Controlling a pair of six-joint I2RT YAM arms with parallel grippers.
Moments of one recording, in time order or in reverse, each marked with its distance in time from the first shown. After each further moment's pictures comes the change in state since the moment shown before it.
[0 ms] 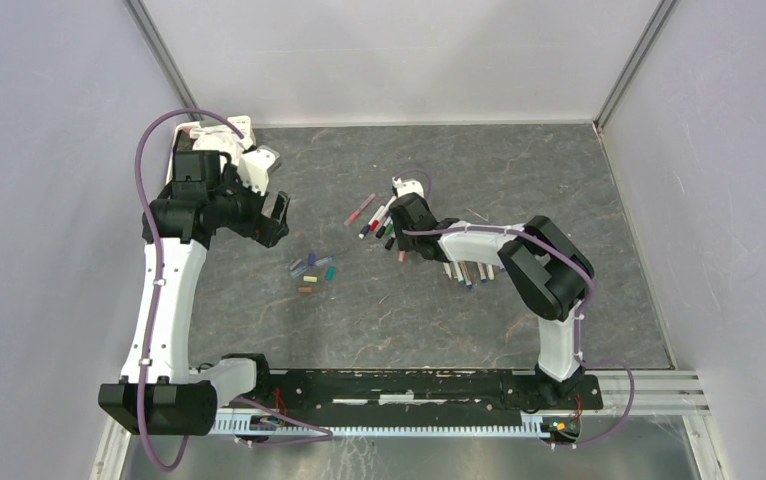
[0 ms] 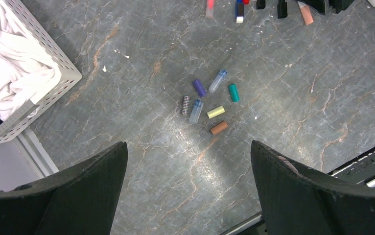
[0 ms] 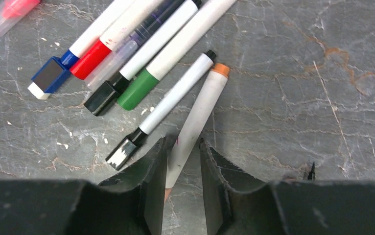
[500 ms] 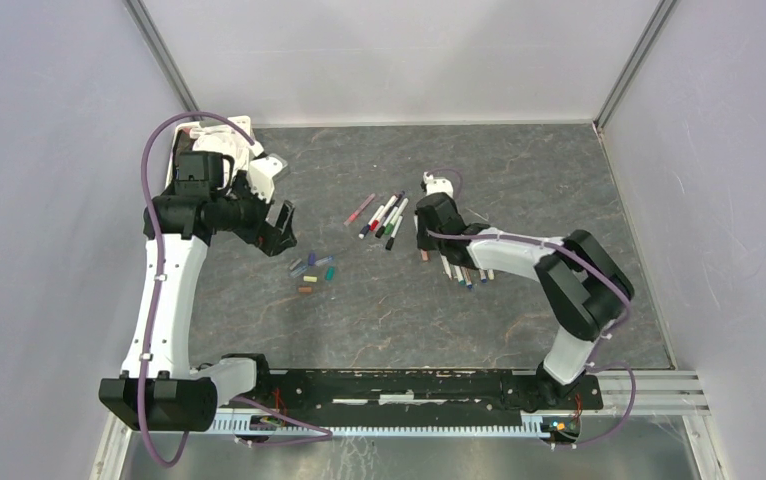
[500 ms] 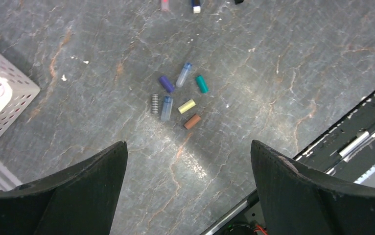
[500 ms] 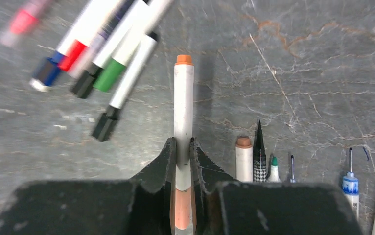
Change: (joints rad) left arm 0.000 0.018 0.008 -0.086 0.128 0.074; right arm -0.059 -0.178 -0.182 0.045 -0.030 0.074
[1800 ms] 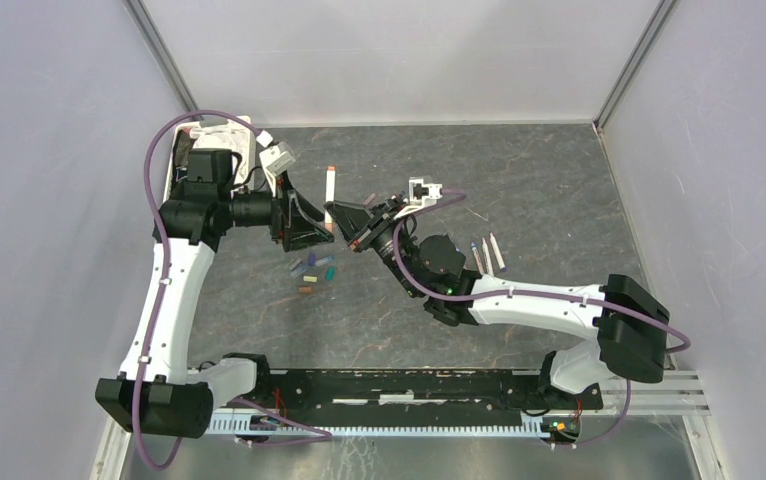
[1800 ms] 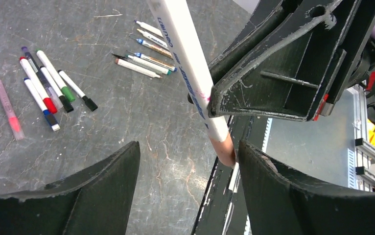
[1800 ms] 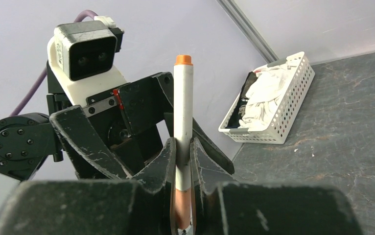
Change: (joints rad) left arm -0.064 -0.020 -0.045 0.200 0.645 -0.211; right arm 0.484 -0.308 -0.005 0.812 0.179 0.215
